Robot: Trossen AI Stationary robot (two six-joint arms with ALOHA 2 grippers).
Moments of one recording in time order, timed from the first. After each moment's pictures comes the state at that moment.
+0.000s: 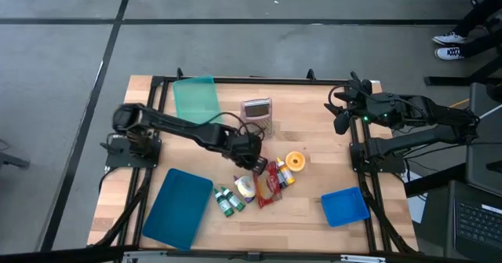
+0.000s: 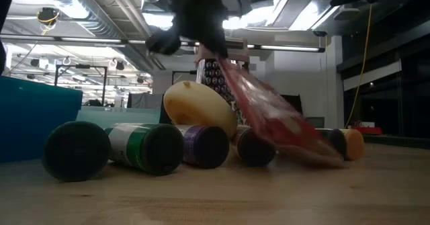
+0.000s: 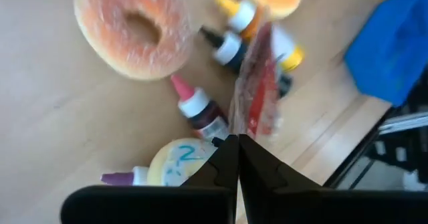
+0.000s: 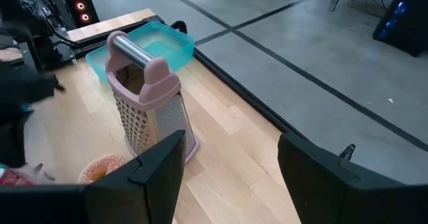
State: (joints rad) left arm -0.12 1.76 1.41 -0.62 0.02 -1.21; right arm 0.06 0.77 1.09 -0.90 0.59 0.35
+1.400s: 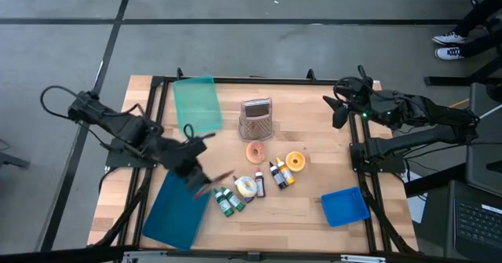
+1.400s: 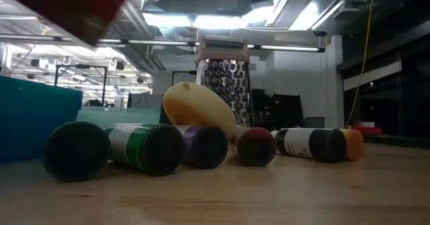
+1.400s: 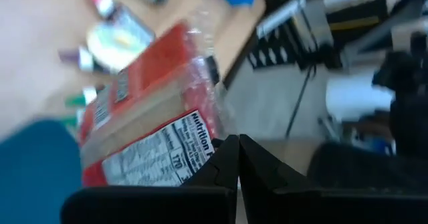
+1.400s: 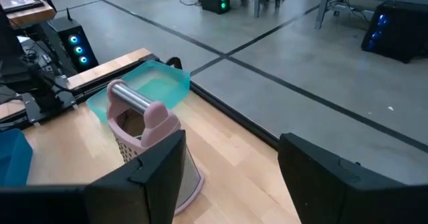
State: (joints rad) left arm -0.49 1.24 1.41 -0.86 -0.04 -1.29; right arm 0.06 0.78 1.09 -0.77 0.67 0.39
